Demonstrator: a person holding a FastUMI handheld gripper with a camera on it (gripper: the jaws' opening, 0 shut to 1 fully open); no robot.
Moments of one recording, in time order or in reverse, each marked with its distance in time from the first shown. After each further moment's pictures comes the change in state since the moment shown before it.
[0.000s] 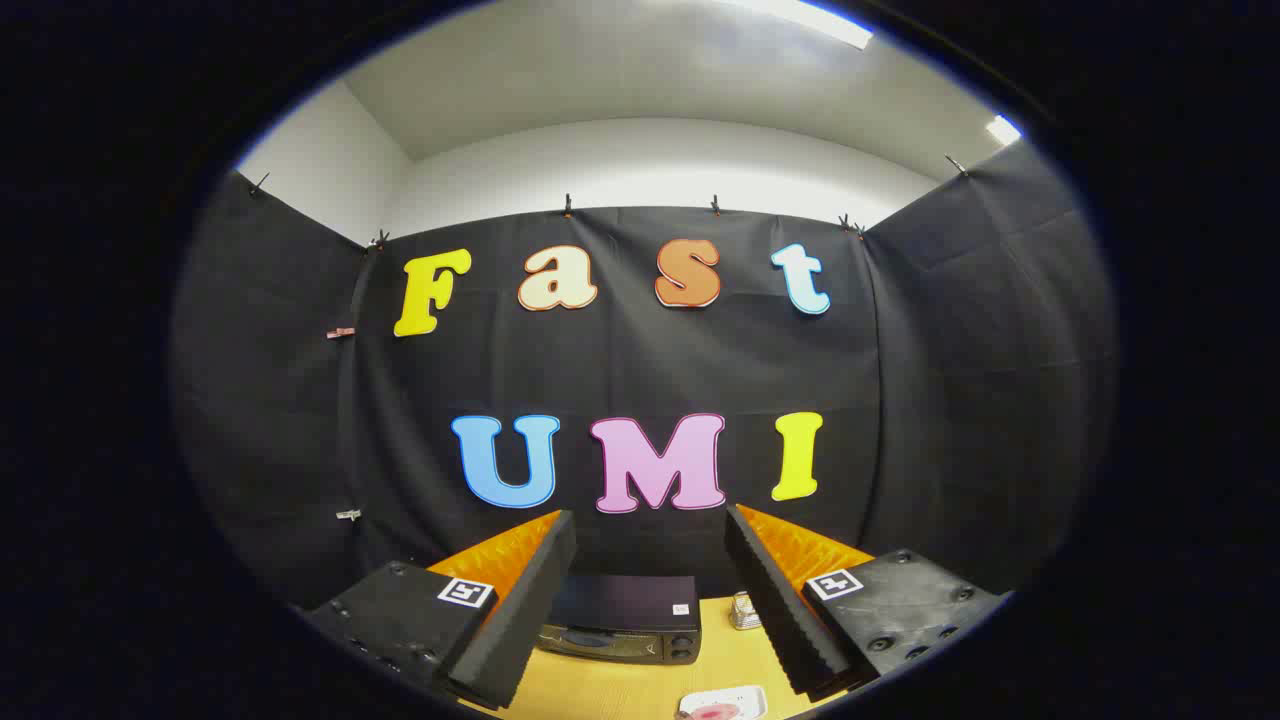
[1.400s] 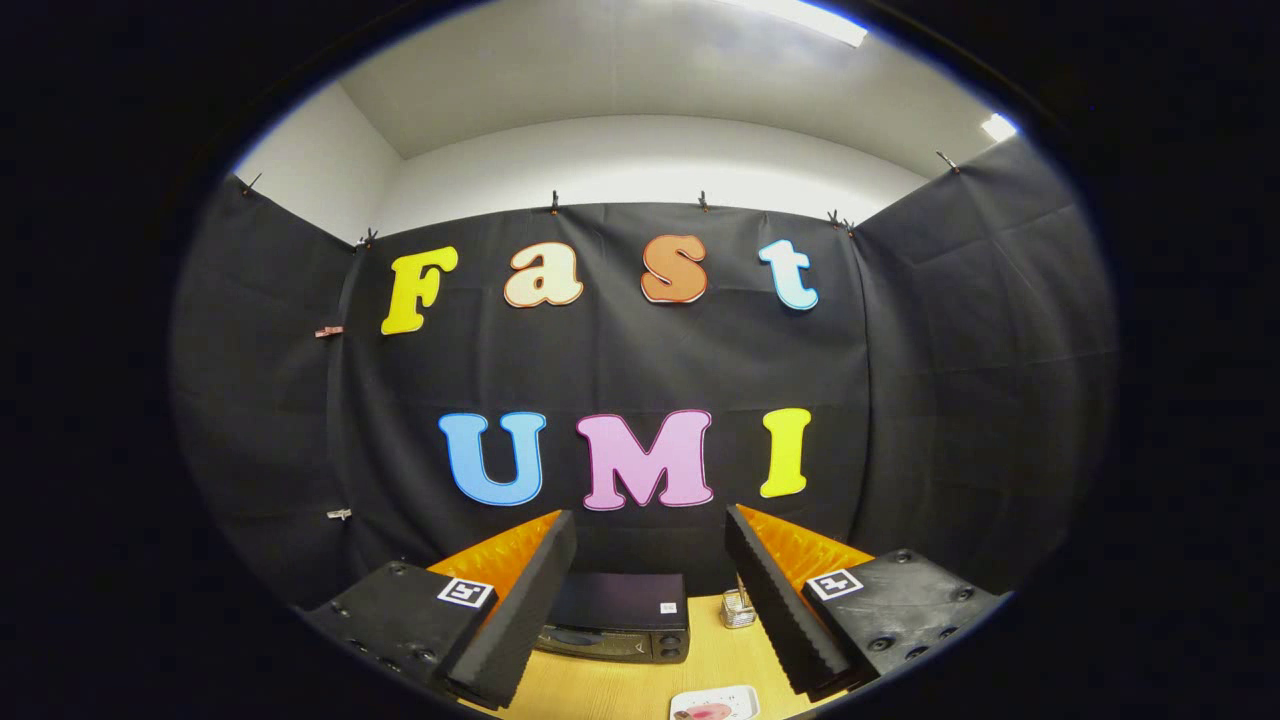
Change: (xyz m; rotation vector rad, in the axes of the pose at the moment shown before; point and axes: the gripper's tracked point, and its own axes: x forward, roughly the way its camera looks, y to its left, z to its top) arm 0.004 -0.020 -0.006 0.003 0.011 -0.030
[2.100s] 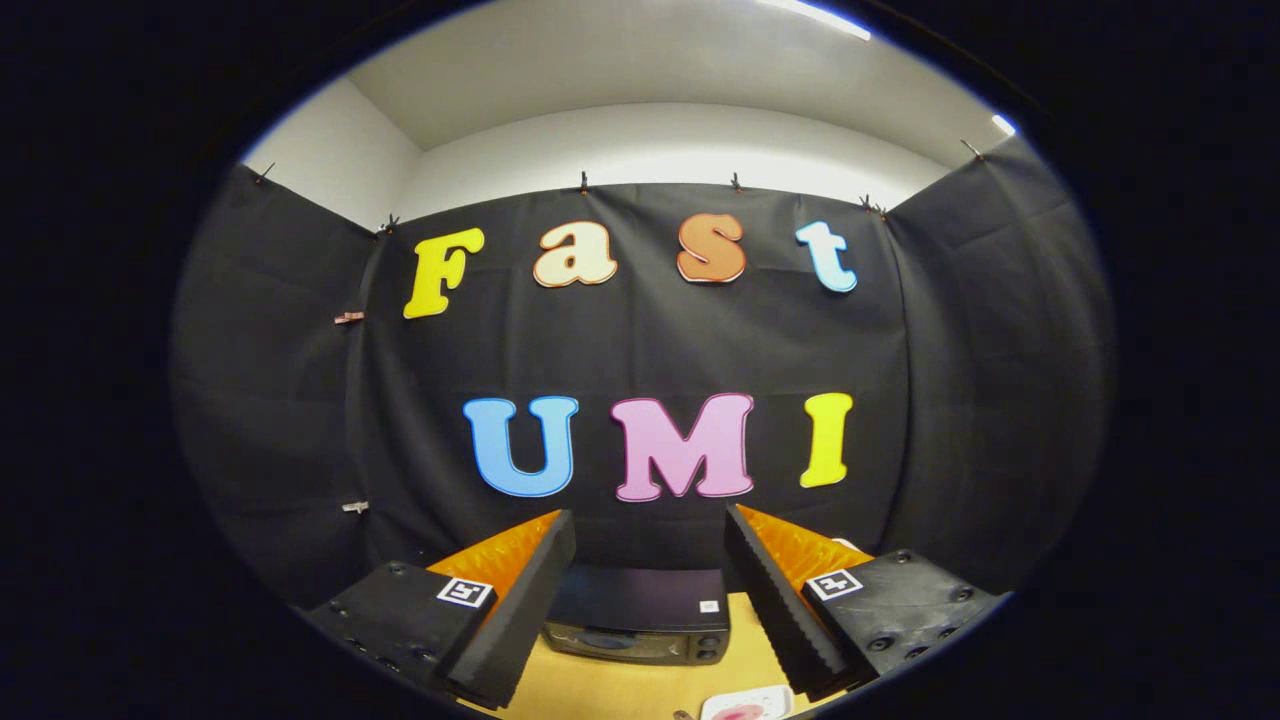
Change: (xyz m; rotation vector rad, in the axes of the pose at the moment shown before) arm 0.055 0.070 -0.060 0.046 0.045 0.099
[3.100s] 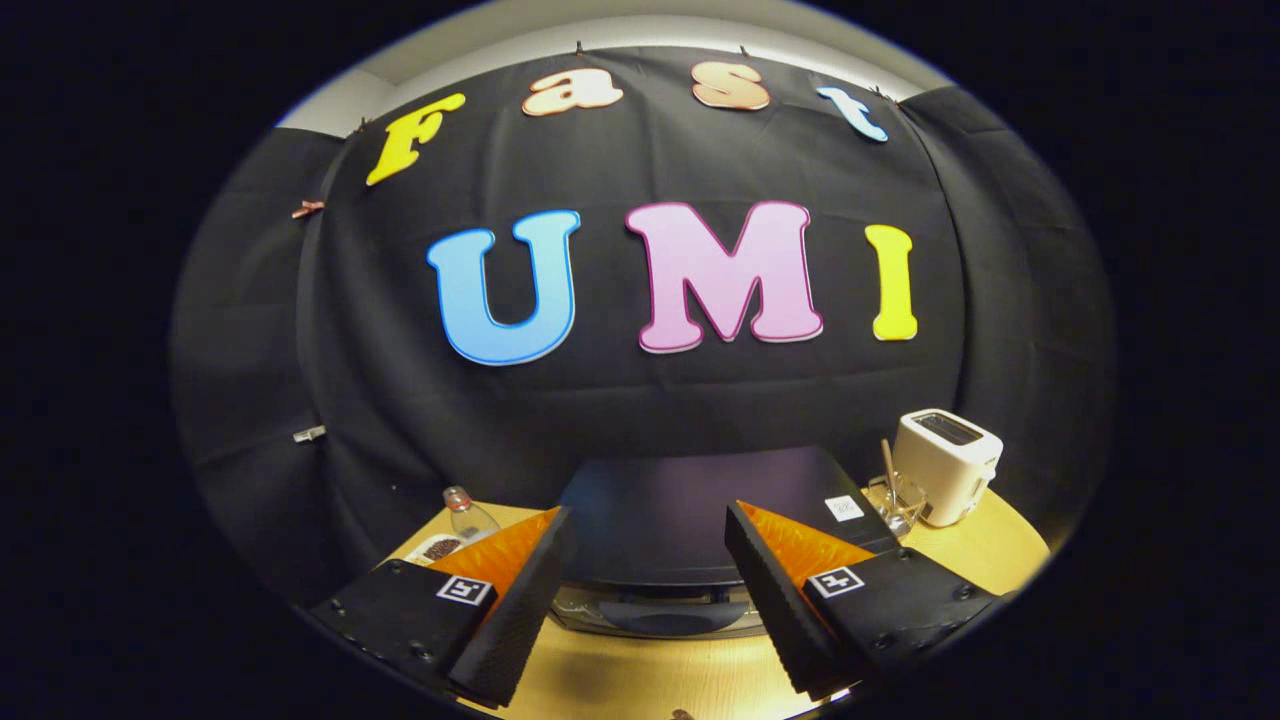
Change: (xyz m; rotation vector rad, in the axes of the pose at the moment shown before) arm 0.154 0.022 -0.307 0.014 0.305 -0.087
